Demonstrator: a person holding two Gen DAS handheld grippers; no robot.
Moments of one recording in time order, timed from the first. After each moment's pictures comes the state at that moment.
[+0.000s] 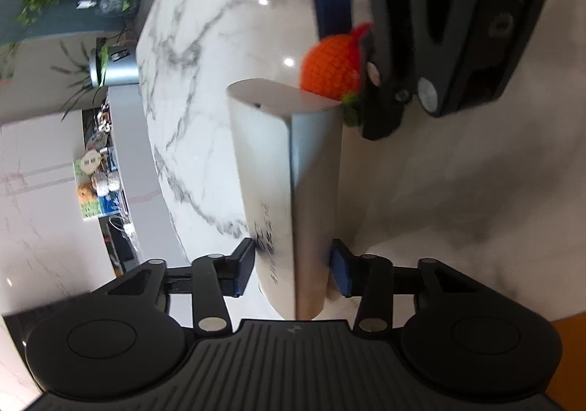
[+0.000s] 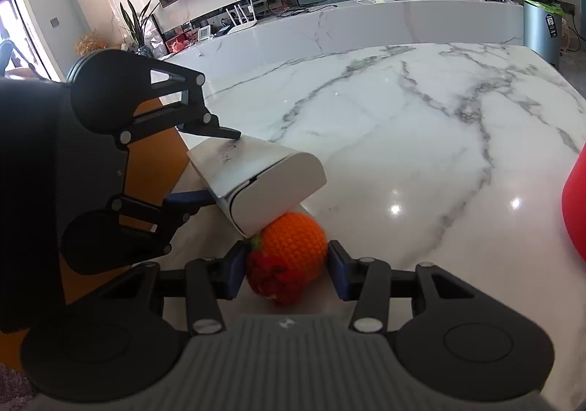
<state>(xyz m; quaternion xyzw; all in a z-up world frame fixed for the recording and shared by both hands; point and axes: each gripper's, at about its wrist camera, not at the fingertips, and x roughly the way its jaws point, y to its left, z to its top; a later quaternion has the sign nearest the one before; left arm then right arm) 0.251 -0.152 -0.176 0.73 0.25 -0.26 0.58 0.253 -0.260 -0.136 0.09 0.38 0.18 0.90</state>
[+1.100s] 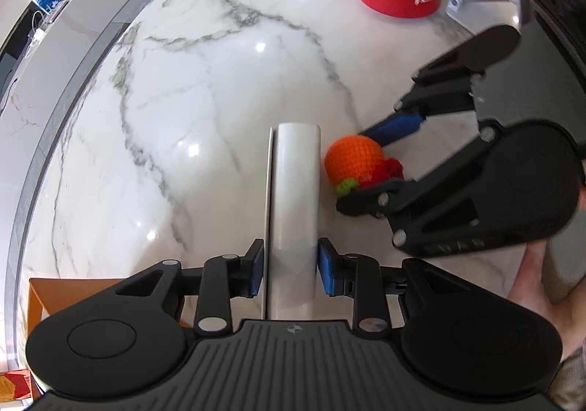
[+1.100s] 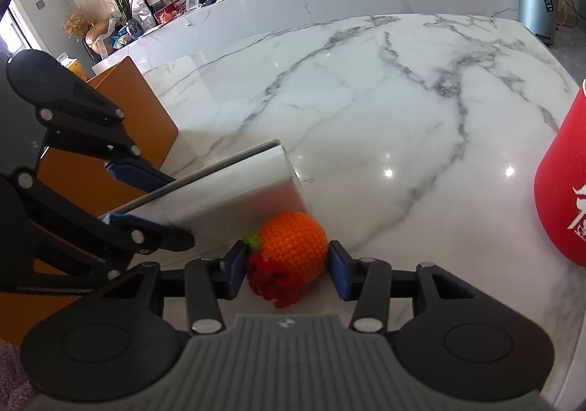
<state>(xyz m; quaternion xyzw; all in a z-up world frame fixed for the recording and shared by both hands) 0.278 -0.163 -0.097 0.35 0.52 -0.28 0.73 0.255 -0.278 -0.127 0.09 0.44 0.17 0.88</state>
